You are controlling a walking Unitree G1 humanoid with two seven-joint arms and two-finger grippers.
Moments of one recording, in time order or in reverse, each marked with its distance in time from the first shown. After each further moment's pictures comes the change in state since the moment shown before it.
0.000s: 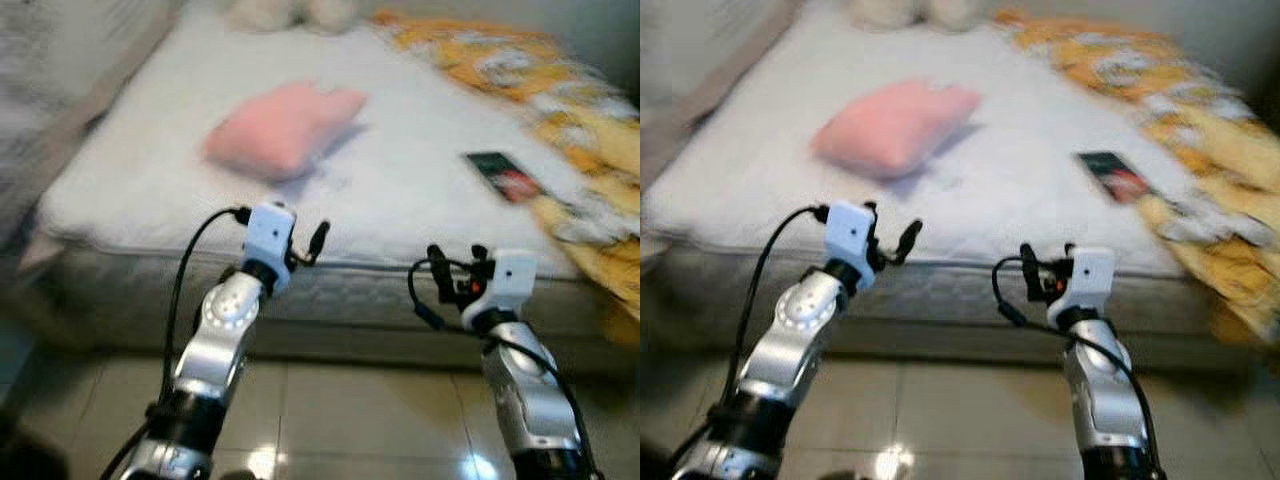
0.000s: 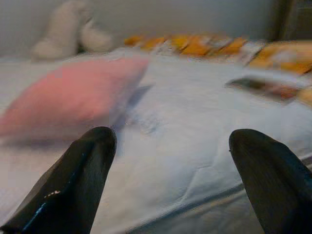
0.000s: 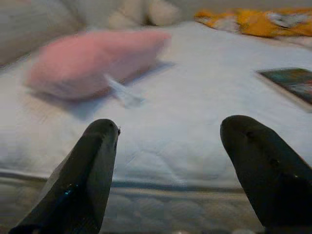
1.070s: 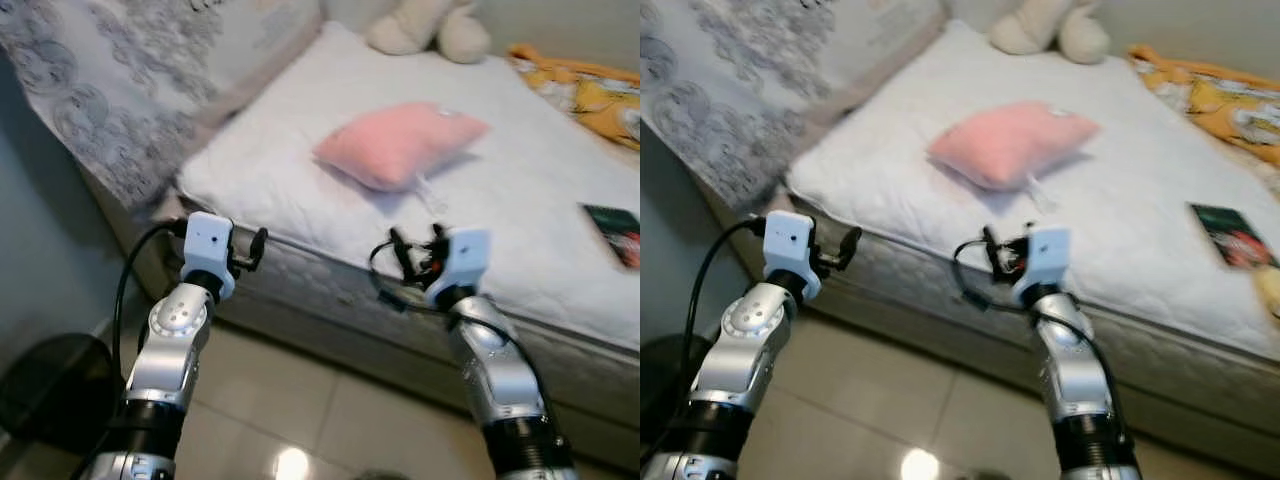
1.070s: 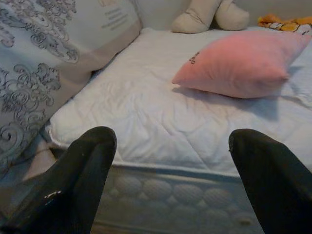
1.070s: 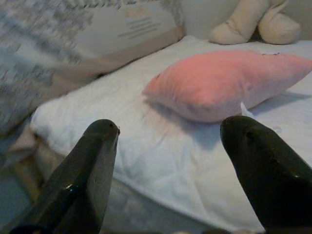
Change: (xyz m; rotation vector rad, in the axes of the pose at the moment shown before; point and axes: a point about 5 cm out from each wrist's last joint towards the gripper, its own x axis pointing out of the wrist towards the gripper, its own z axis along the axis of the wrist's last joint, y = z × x) left arm -0.022 0.047 -0.019 -0.026 0.077 0.171; right arm 0.025 0.028 0.010 -0.011 -0.015 0.066
